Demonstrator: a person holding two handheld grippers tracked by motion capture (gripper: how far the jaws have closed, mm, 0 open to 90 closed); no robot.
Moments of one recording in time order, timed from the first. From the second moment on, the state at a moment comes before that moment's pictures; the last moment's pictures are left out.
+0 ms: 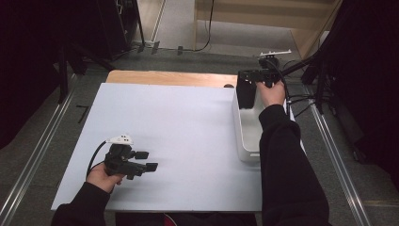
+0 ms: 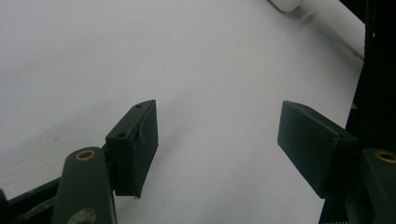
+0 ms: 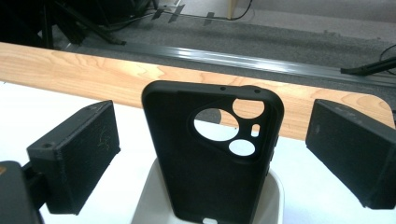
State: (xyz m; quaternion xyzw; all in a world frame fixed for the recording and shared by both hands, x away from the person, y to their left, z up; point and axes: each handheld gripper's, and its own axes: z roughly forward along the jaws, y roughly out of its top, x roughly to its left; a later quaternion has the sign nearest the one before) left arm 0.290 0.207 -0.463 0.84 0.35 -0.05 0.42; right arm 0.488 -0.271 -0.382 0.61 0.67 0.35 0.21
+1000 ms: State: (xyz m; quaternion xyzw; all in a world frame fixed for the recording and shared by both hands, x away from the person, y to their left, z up) left arm 0.291 0.206 -0.463 0.84 0.35 -0.05 0.41; right arm 0.432 -0.248 -0.357 0.55 0.73 0.37 0.15
